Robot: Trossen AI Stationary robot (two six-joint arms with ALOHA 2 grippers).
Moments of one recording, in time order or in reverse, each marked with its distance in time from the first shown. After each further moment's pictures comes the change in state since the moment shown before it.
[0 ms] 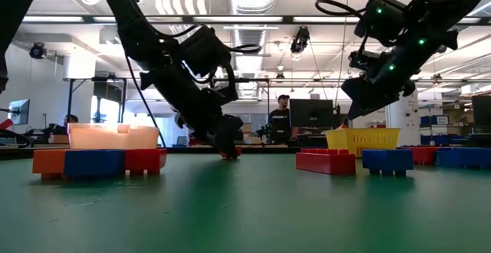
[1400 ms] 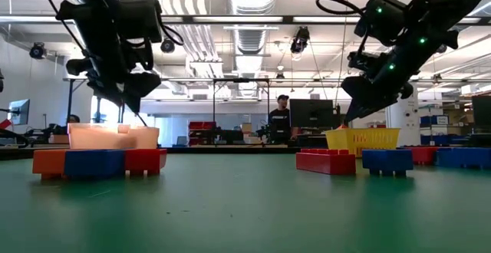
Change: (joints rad) left arm 0.033 -0.632 -0.138 -1.028 -0.352 -0.728; right arm 0.003 0.000 0.000 0.007 -0.060 0.011
